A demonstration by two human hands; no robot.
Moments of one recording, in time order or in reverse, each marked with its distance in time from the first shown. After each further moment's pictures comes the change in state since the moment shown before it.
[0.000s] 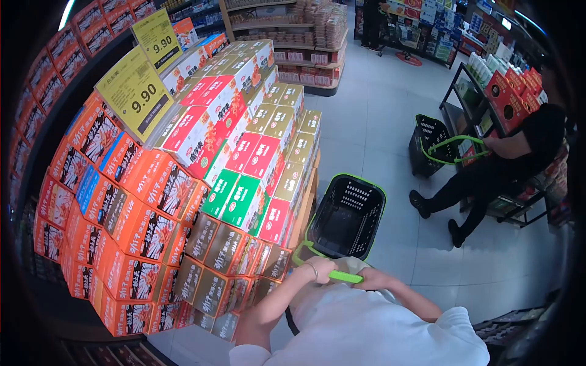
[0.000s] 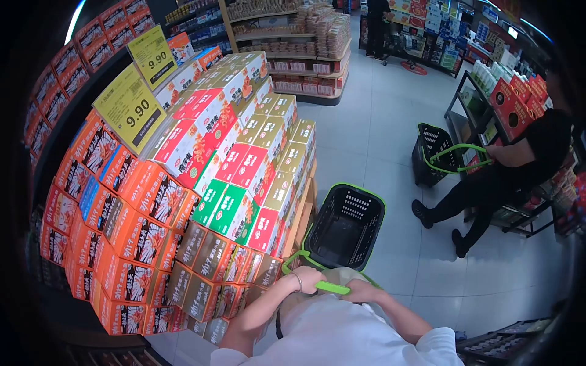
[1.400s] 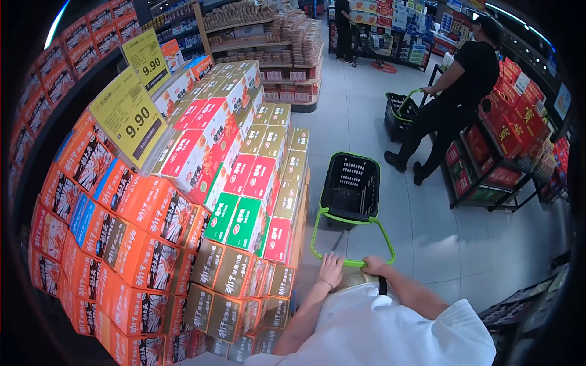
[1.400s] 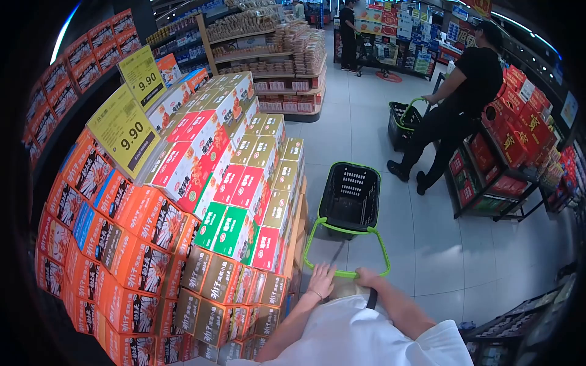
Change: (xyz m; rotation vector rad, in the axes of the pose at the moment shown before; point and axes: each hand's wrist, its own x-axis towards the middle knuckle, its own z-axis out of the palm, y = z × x) left_hand 0.065 -0.043 0.091 0.051 0.584 -0.149; right_hand 0.103 0.094 -0.003 -0.377 0.377 0.216
